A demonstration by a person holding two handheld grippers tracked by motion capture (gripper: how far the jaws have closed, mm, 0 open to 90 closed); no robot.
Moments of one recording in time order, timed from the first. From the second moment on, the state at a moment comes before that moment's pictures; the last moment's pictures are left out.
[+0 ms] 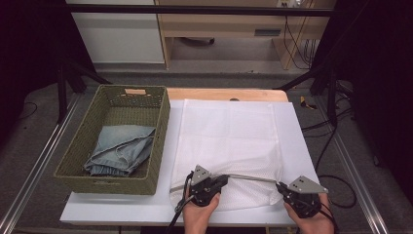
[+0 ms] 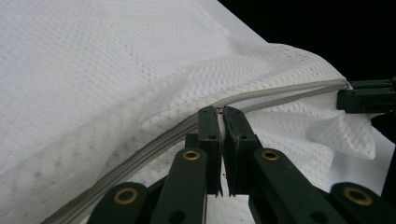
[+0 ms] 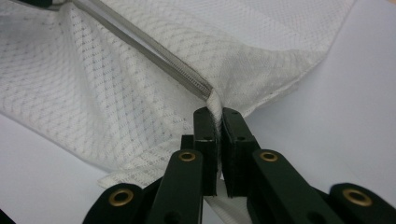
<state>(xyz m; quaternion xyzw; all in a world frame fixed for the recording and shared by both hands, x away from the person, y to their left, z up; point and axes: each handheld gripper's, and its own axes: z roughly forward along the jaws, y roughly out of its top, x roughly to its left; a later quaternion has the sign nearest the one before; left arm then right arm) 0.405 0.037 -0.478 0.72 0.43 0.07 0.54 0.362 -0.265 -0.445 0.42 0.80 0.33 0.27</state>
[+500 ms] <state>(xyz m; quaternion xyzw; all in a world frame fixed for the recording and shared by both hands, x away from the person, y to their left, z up) 0.405 0.059 -0.476 0.71 0.45 0.09 0.54 0.362 -0.266 -0.445 0.42 0.80 0.33 0.27</state>
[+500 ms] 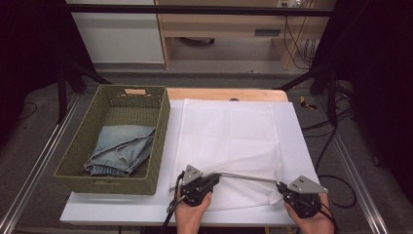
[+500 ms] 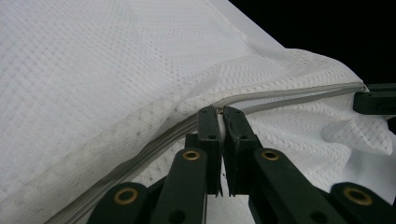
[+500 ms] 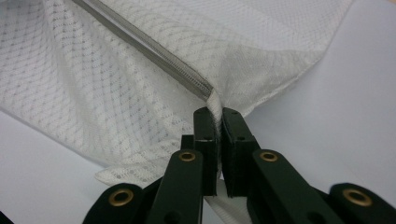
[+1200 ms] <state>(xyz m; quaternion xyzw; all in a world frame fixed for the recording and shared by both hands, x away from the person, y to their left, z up) 0.401 0.075 -0.473 0.71 0.46 0.10 0.53 0.363 -0.271 -0.445 0.43 0.80 0.33 0.27</state>
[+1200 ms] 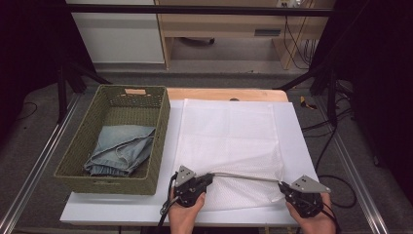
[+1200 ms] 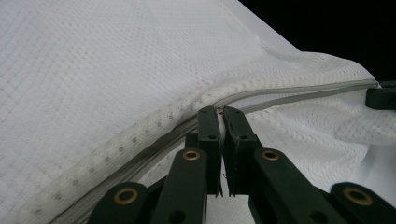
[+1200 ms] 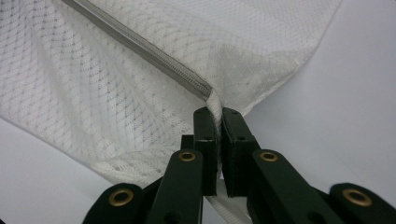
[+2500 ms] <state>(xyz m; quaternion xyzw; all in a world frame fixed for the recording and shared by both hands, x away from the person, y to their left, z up) 0.392 0.104 -0.469 0.71 0.47 0.13 0.52 0.362 -0.277 -0.444 0.44 0.79 0.33 0.26</state>
